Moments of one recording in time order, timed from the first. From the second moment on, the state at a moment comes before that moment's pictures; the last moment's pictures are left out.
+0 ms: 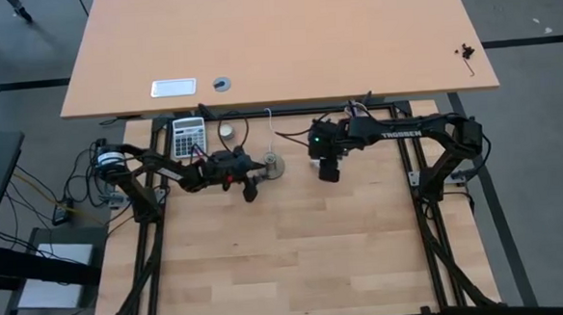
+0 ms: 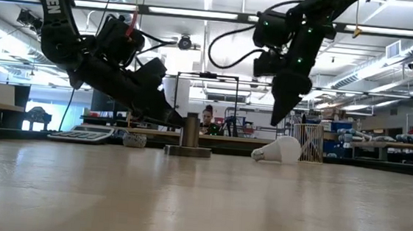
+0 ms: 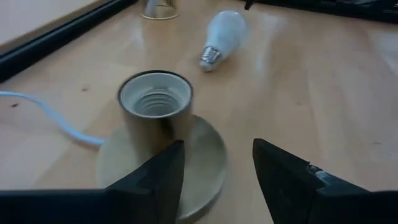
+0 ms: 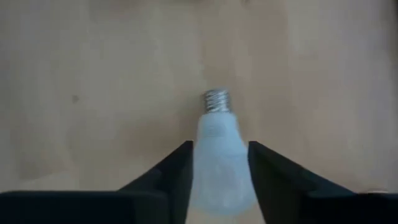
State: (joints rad) left arm 0.30 1.66 0.44 0.84 0.06 -0.06; right arm -0.33 1.63 1.13 -0.72 0.05 -0.13
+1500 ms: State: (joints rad) left arm 0.09 1.64 0.78 0.27 0.04 0.16; right arm -0.17 1.63 0.91 -0.40 -0.19 0.09
